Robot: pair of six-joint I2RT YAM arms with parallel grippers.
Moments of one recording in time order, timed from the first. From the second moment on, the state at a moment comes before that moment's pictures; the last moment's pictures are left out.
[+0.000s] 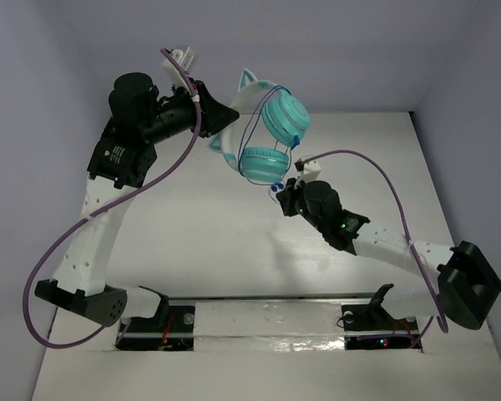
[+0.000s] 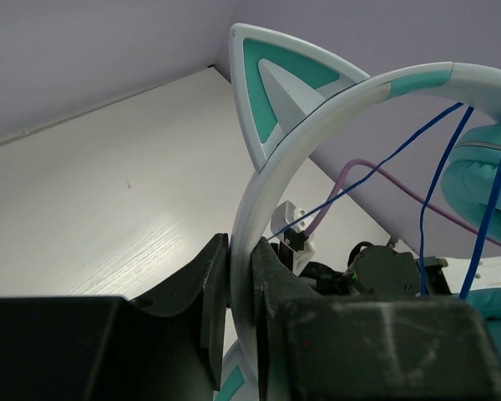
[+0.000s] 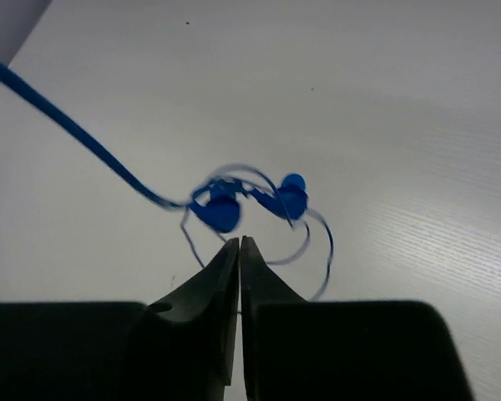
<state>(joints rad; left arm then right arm) -0.38 1.33 1.78 -0.54 0.55 -0.37 0.80 1.27 0.75 0.22 0.27 0.39</state>
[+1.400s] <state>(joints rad) -0.37 1.28 1.86 -0.60 0.58 -0.39 0.79 1.27 0.72 0.27 0.00 0.29</state>
